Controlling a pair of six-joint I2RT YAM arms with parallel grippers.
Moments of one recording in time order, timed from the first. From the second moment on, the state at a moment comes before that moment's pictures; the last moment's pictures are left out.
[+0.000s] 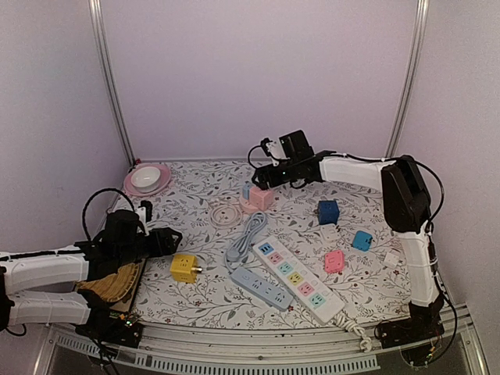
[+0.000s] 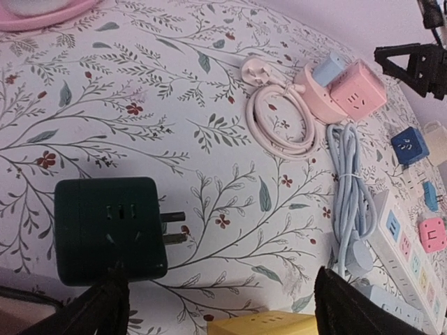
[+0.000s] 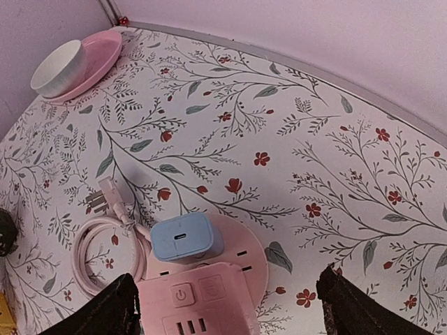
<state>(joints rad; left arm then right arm) -0.56 0.98 0.30 0.09 -0.11 -0.58 0.63 2.26 1.85 -0.22 -0.13 0.13</state>
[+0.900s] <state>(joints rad) -0.56 1.02 0.29 0.13 -0.03 -0.60 0.79 2.36 1.85 -0.27 0.09 0.04</state>
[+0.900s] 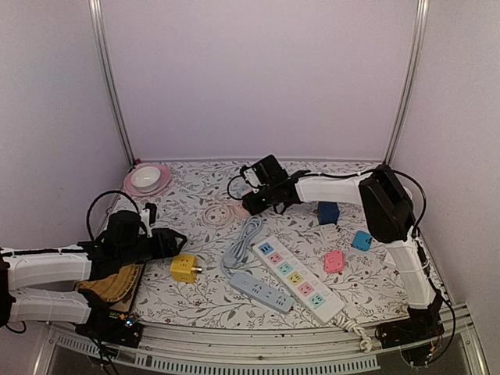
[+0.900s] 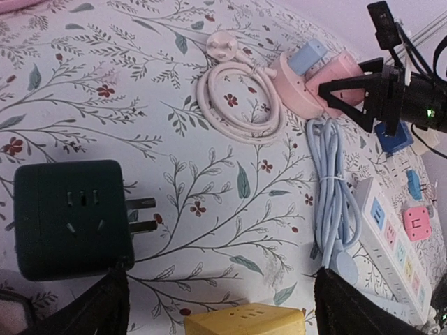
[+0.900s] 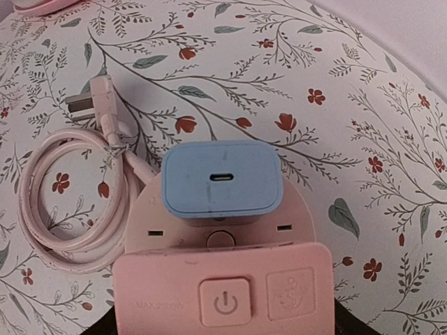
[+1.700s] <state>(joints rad) -0.56 1.21 0.42 0.23 0.15 -0.74 1.05 2.23 1.65 -0.23 0.19 0.33</state>
